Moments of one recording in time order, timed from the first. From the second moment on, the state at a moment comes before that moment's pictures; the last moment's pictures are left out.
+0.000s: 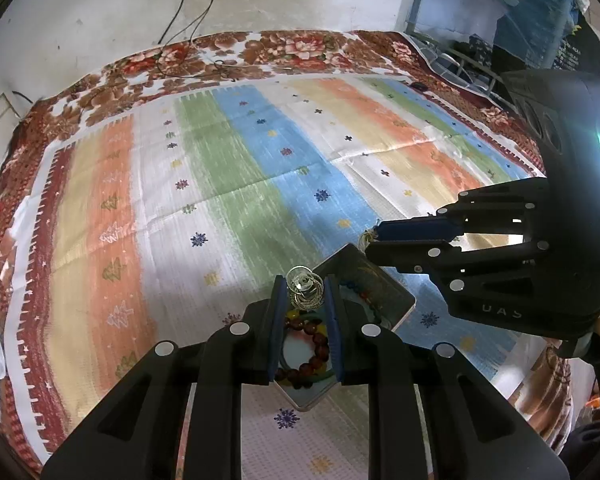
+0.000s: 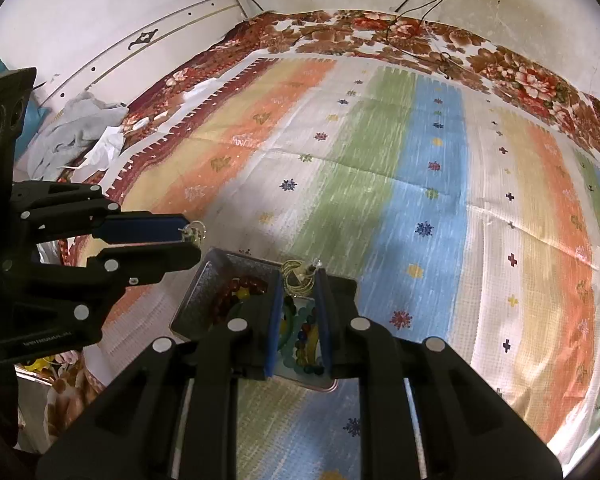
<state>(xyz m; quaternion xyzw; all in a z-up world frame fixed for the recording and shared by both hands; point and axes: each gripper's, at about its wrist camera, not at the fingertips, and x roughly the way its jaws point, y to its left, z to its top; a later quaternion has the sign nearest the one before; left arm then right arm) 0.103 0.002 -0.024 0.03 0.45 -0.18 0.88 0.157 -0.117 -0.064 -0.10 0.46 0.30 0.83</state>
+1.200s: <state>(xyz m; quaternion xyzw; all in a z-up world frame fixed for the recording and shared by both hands) 0.099 0.011 -0.040 0.00 0.46 -0.13 0.88 0.162 -0.145 -0.069 -0.08 0.45 0.26 0.85</state>
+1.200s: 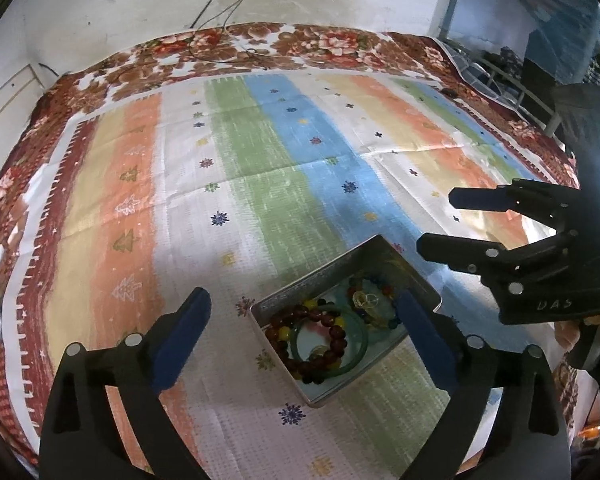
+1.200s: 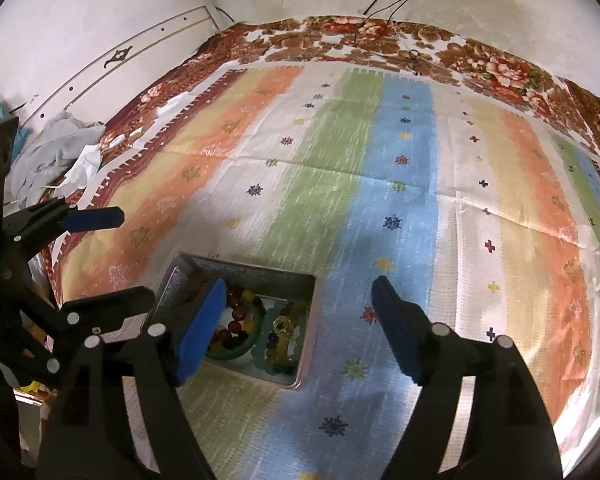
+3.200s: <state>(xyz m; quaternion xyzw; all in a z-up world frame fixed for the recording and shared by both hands) 0.043 0.009 -0.032 -0.02 0.43 -0.06 0.90 0.111 -0.172 -0.060 -0.07 0.41 0.26 0.87</state>
